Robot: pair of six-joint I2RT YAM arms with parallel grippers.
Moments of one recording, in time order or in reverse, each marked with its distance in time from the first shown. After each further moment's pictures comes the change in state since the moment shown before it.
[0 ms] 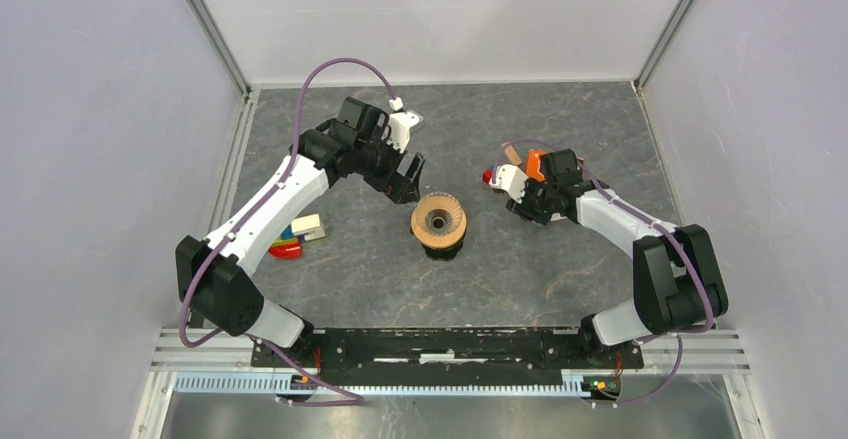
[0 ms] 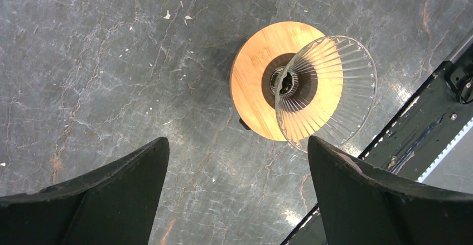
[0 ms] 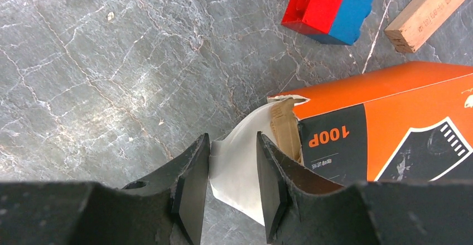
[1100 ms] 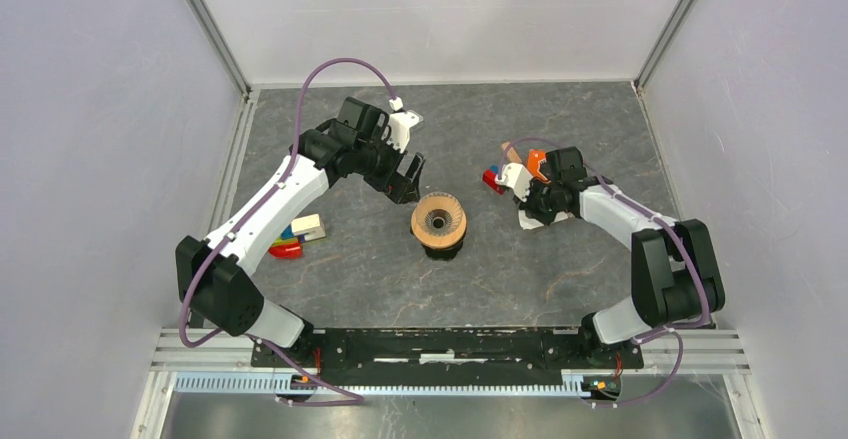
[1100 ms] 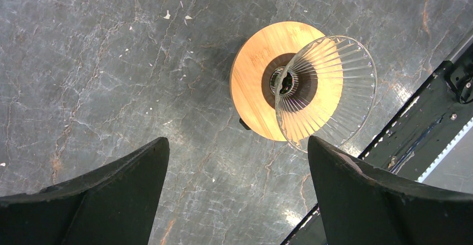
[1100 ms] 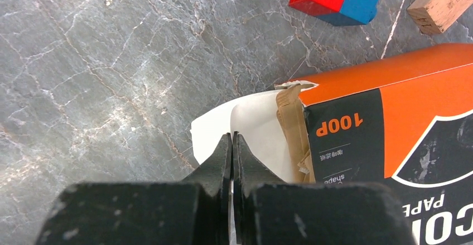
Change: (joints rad) left arm 0.000 0.000 0.000 0.000 0.000 0.000; right arm -0.056 0.033 0.023 -0.049 -0.052 0.006
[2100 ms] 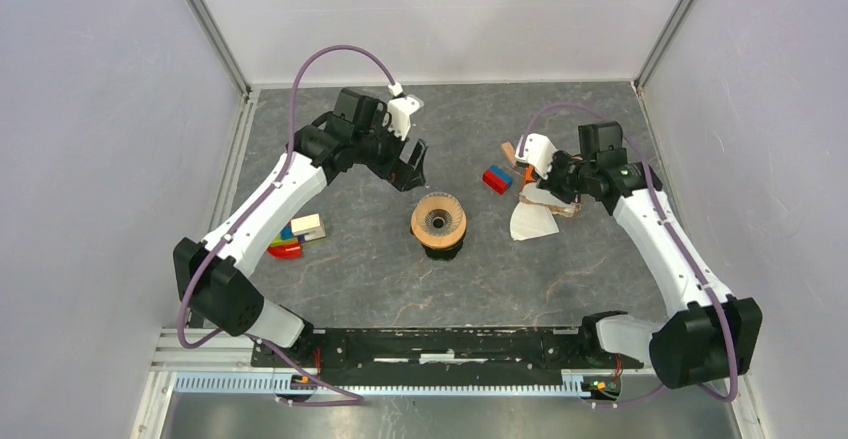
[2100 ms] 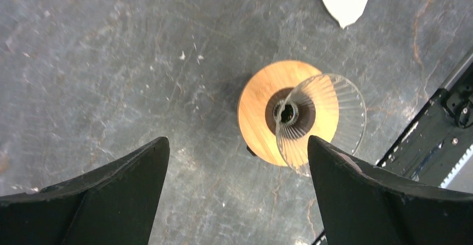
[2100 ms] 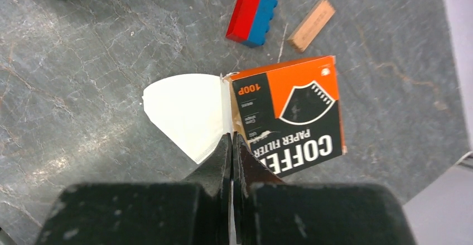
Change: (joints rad) left arm 0.000 0.000 0.039 0.061 -0.002 0.000; right arm -0.038 -0.284 0.217 -0.316 -0.053 -0.026
